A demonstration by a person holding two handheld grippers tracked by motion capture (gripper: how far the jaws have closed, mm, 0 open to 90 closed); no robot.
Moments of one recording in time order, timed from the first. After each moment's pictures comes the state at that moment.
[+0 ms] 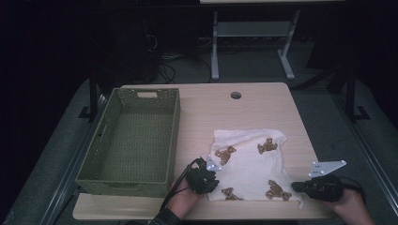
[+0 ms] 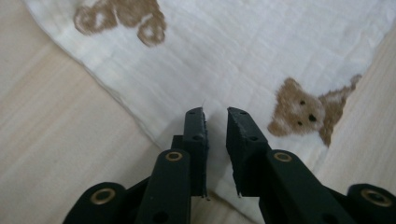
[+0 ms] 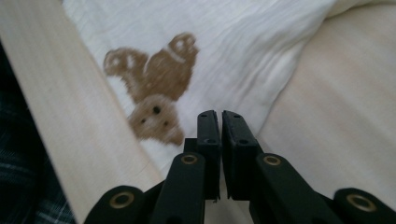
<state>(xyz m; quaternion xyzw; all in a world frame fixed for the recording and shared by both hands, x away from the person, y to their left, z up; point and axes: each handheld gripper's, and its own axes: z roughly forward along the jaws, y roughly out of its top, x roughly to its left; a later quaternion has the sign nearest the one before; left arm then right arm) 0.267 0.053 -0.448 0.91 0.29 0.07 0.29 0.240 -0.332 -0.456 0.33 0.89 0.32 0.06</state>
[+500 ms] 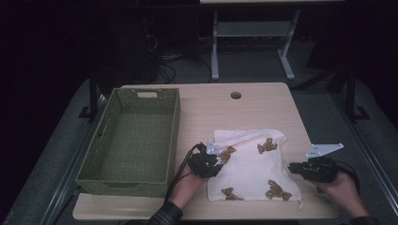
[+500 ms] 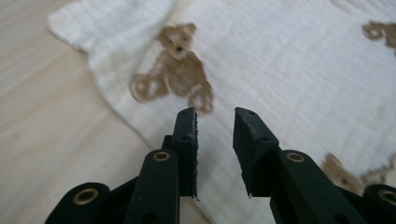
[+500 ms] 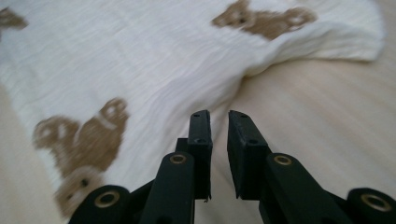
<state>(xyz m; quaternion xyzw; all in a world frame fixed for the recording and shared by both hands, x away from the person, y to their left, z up) 0.306 0.046 -0.437 0.88 0.32 0.09 0.33 0.284 -0.333 -0.445 0.36 0.86 0.34 0.10</state>
